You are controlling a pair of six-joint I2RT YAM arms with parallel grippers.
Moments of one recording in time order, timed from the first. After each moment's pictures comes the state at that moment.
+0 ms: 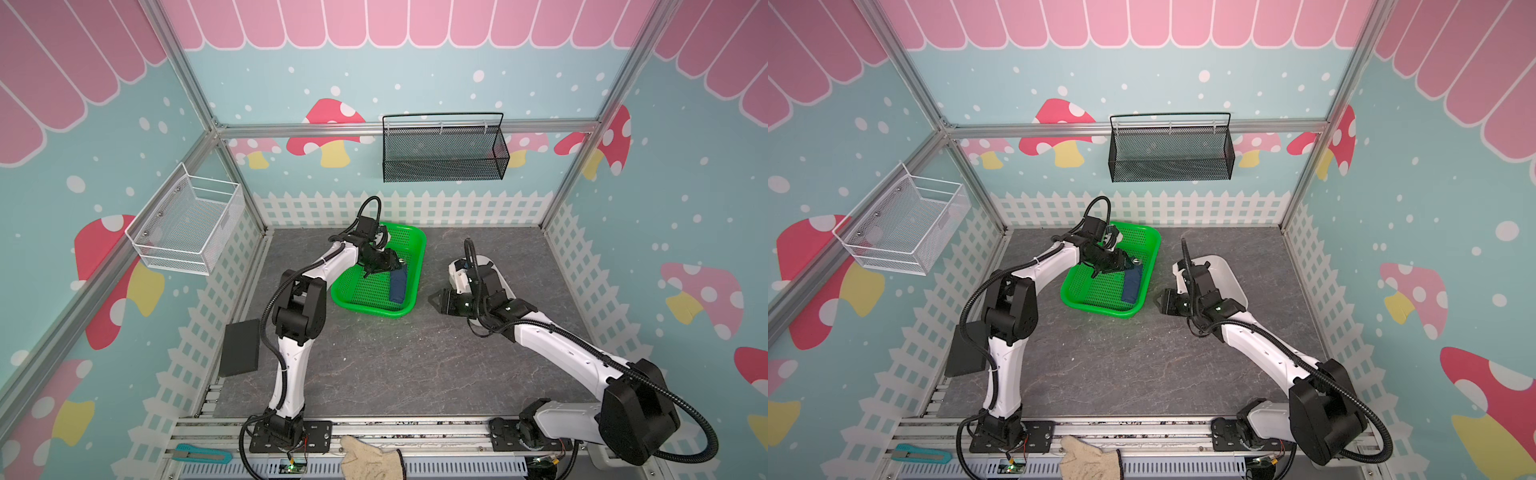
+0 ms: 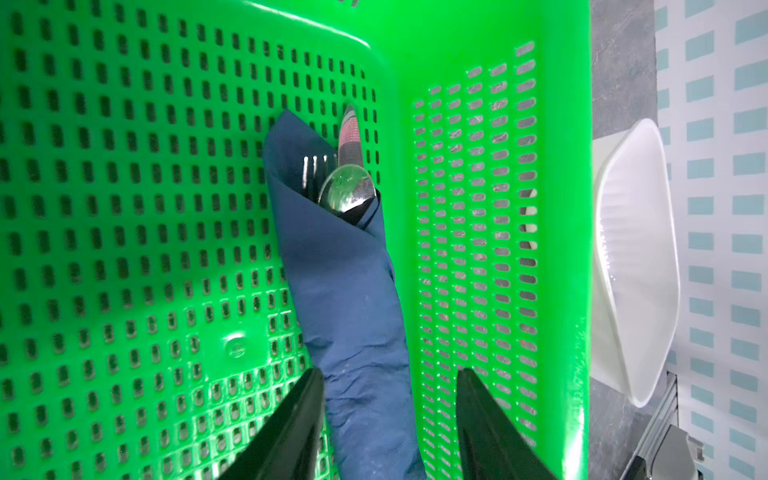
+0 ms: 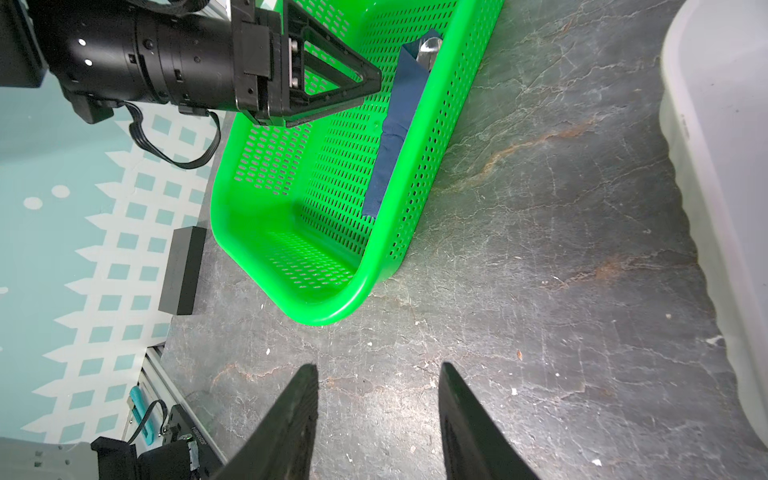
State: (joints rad) left arm -0.34 2.22 1.84 -0.66 0.47 -0.33; right arm 0.52 1.30 0.86 -0.25 -0.27 0.58
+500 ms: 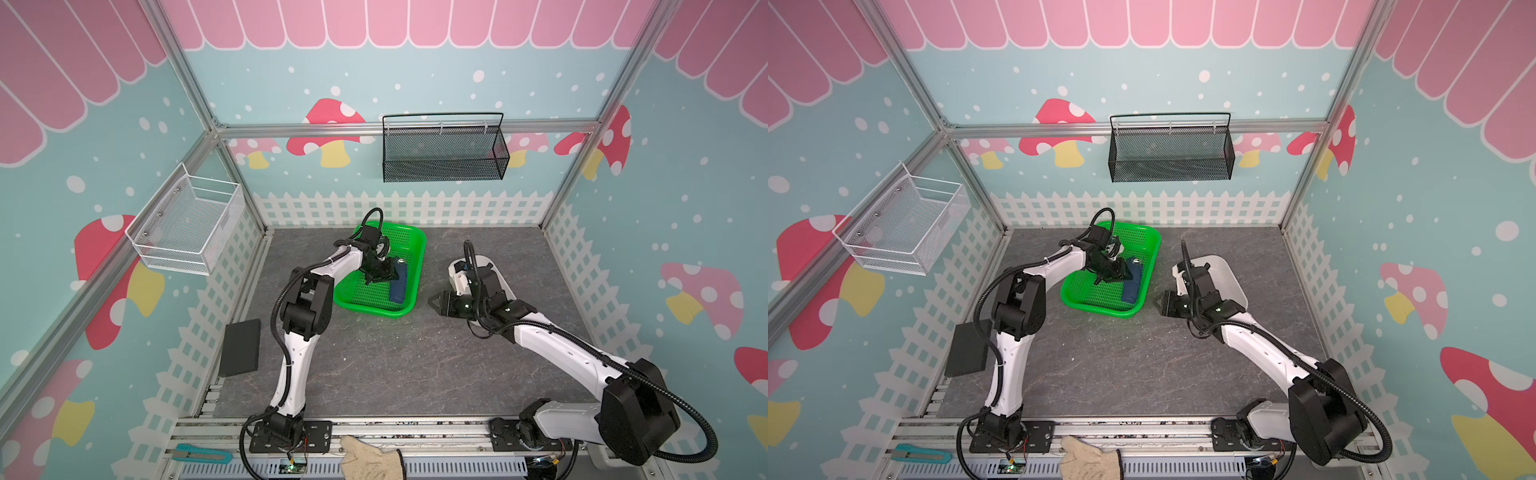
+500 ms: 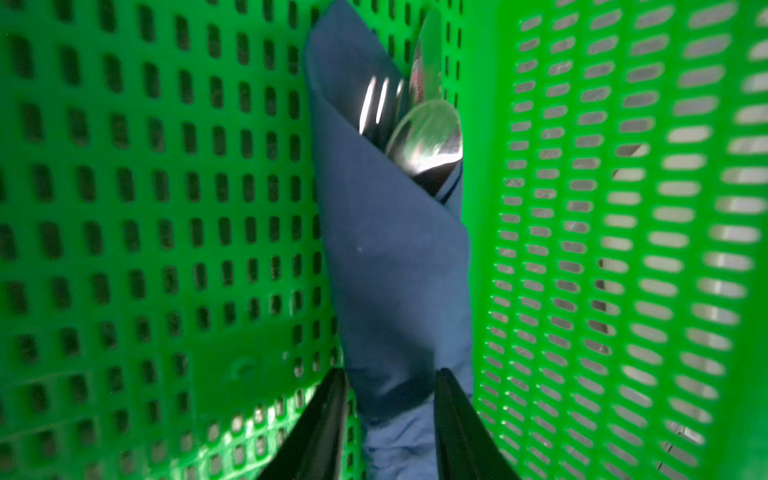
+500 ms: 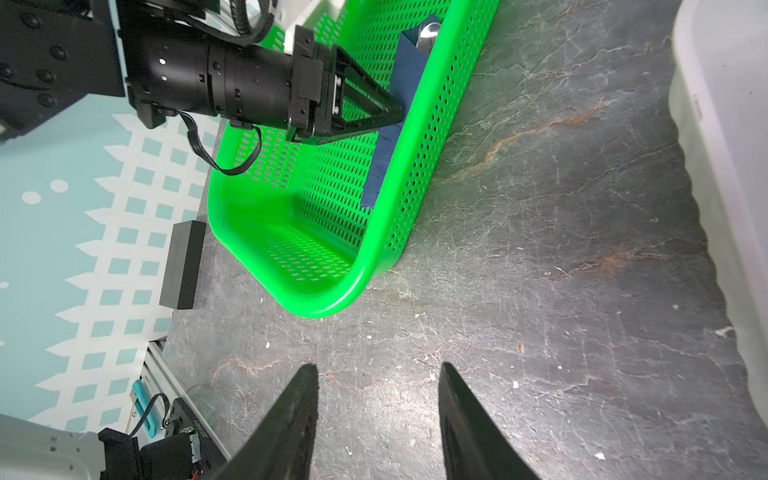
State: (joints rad) left arm -0.34 2.32 1.85 -0.69 0.47 -0.36; right arm 0.52 1.30 0.85 -0.25 -0.28 0.59
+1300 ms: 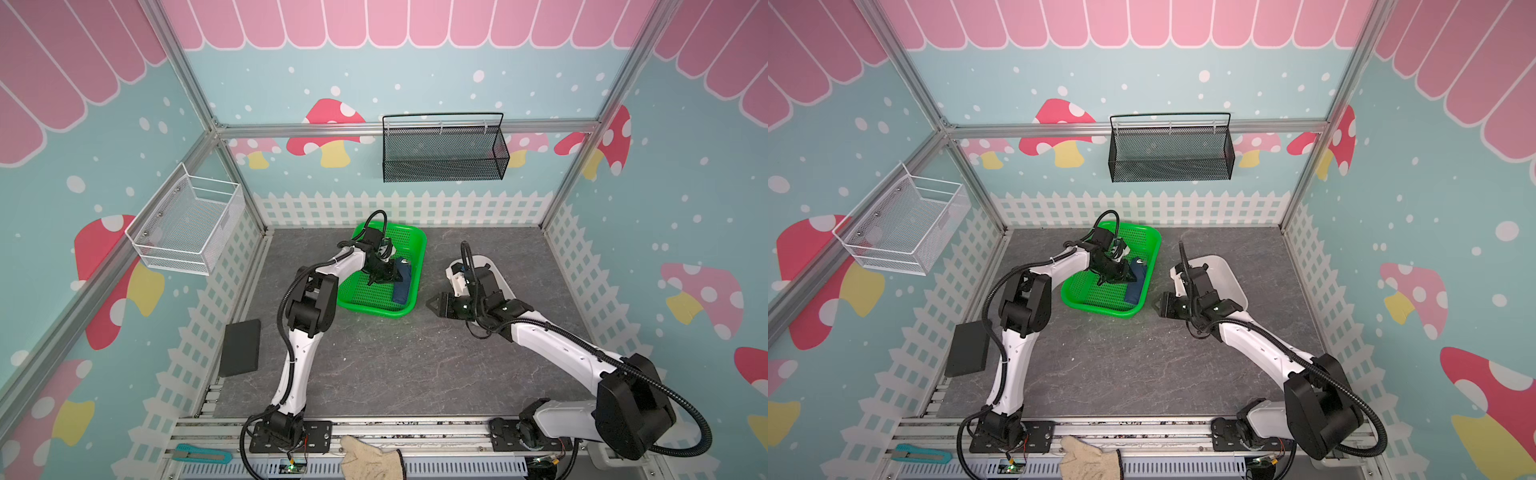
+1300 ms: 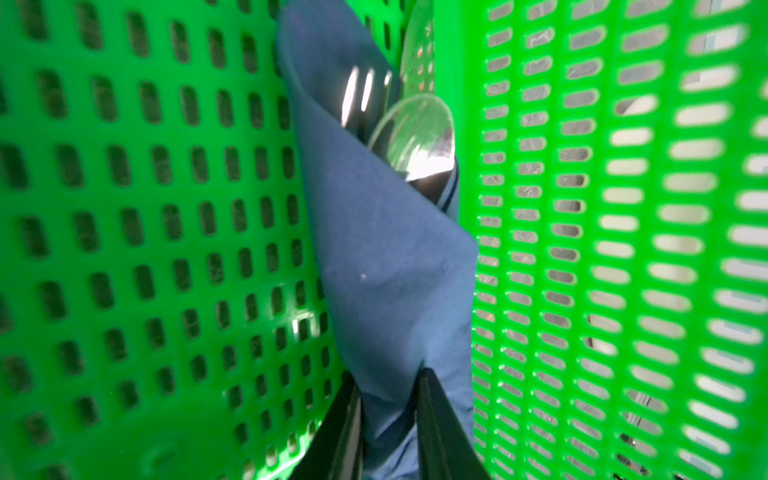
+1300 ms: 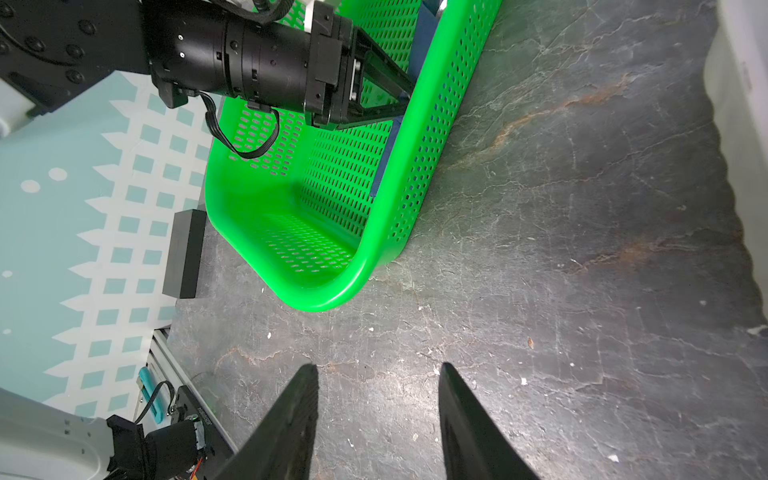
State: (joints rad) left arm -0.34 2.38 1.90 -0.68 0.56 -0.31; right arm 0.52 1.32 0.85 -0.24 -0.31 0.59
